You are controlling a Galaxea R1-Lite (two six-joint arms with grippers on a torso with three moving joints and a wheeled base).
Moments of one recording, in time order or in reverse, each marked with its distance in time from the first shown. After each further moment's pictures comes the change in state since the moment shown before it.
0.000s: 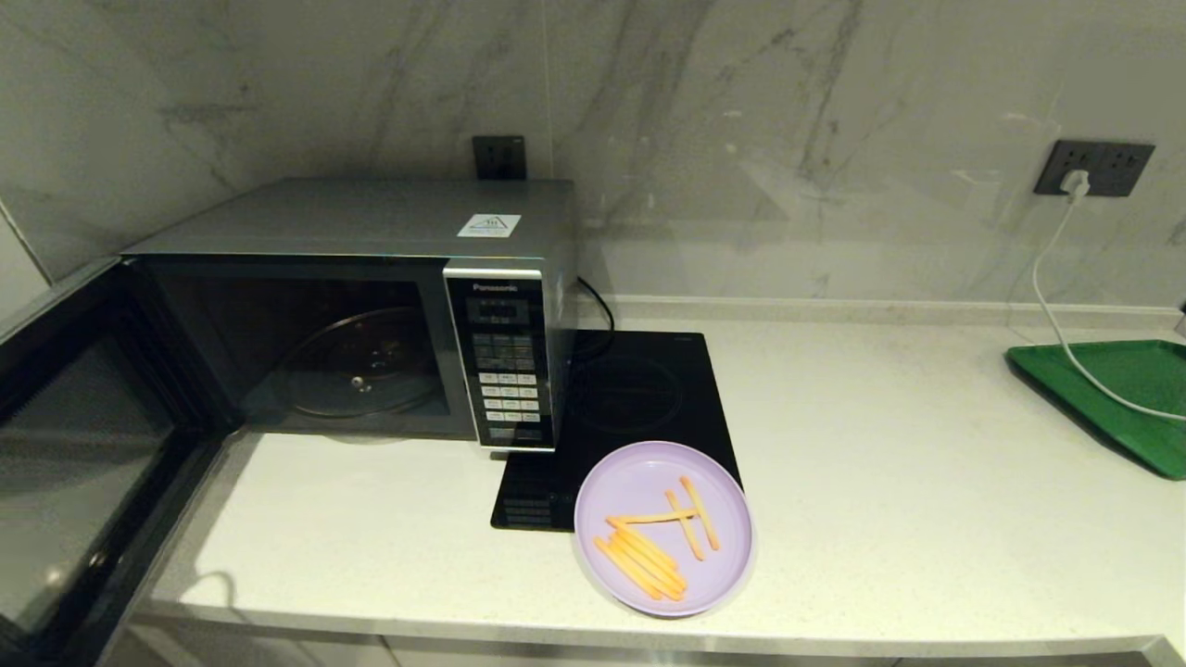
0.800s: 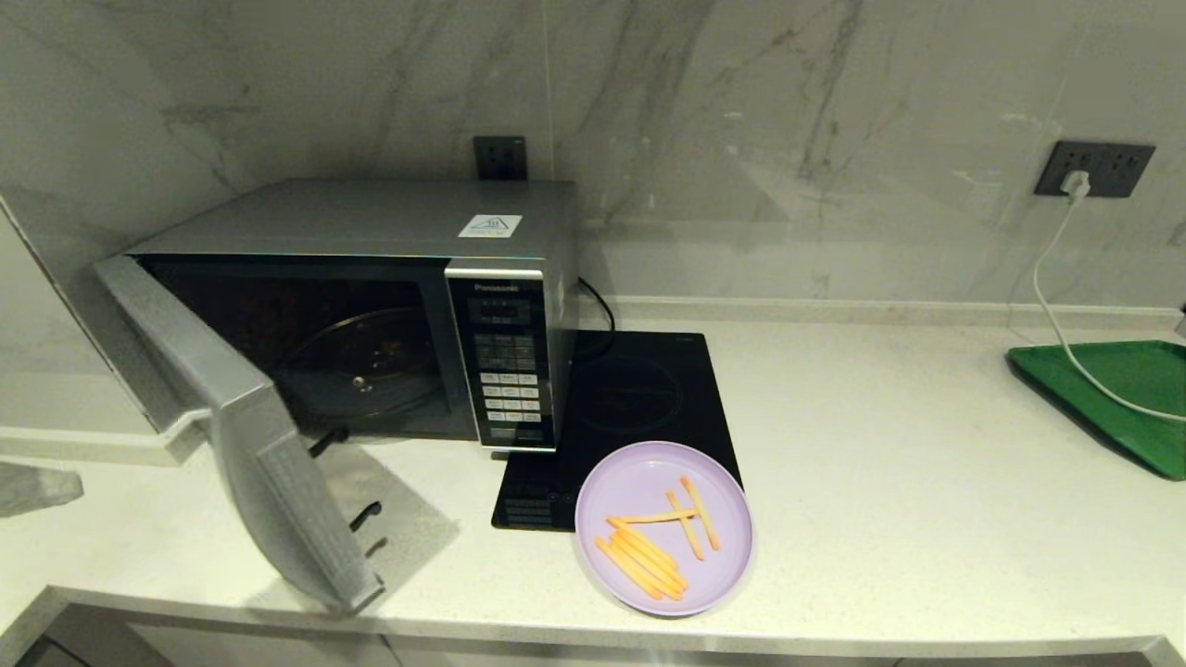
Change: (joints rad) left arm -0.591 -0.369 0.180 0.199 0.006 -0.247; right arm 0.000 0.000 0.000 0.000 0.000 0.000
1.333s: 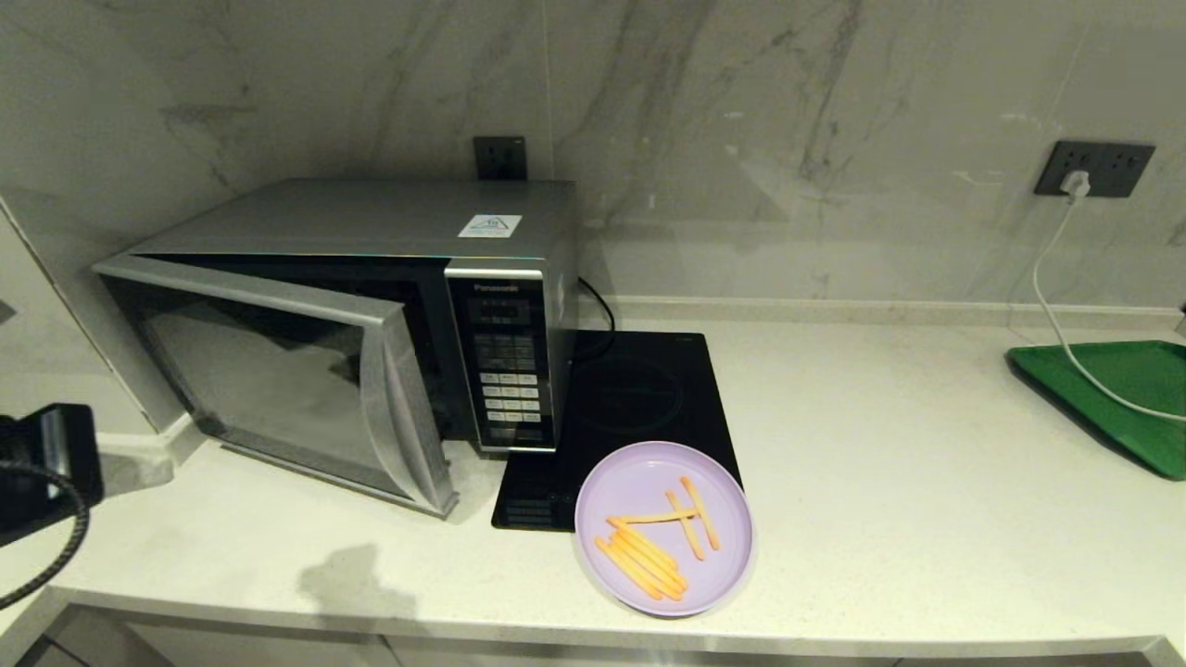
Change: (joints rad) left arm -0.235 0.001 0.198 -0.334 0.168 0.014; right arm 0.000 0.000 0.000 0.000 0.000 0.000
